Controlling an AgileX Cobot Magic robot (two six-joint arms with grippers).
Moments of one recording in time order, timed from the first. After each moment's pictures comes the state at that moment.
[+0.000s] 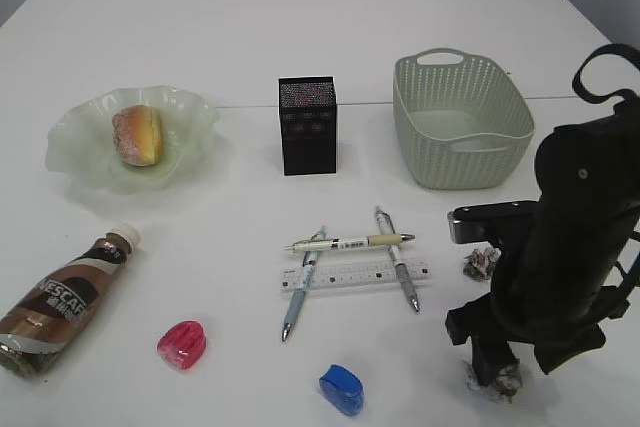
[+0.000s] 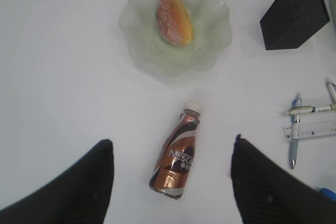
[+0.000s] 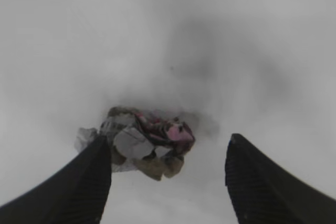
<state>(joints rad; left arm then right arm) -0.17 1.16 -1.47 0.03 1.26 -0.20 0.36 1.78 -0.88 0.08 0.76 0.18</state>
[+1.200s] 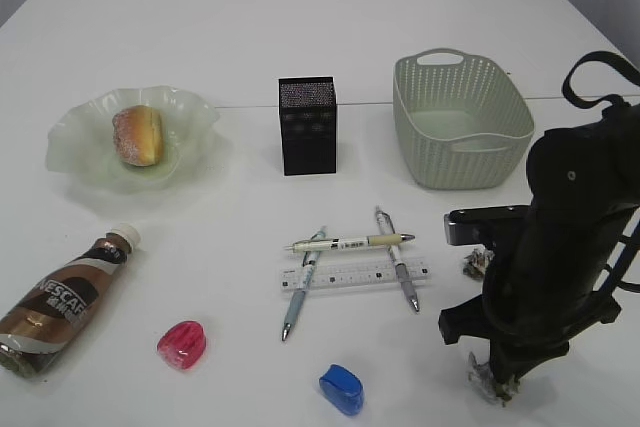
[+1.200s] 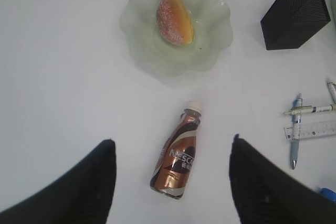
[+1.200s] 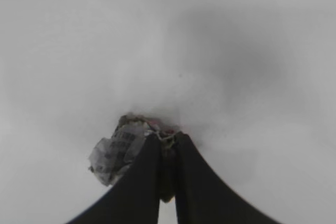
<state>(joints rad) -0.17 1.16 -1.47 0.04 1.26 -0.20 0.36 1.82 -0.89 0.10 0.75 0.18</state>
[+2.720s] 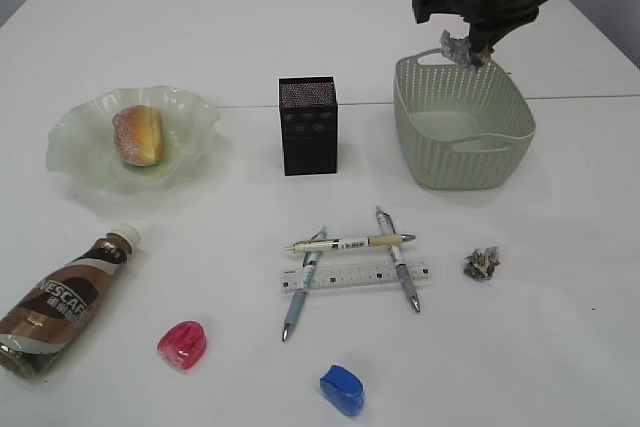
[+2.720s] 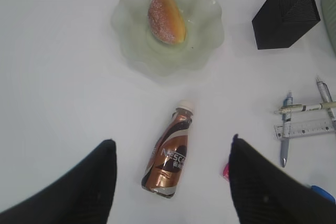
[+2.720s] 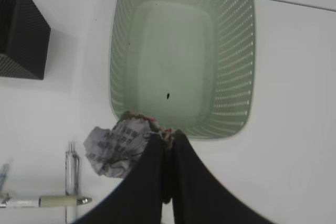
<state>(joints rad) -0.17 1.16 -1.47 0.01 1.26 -0.20 0.35 1.87 -1.76 -0.35 1.07 0.33</state>
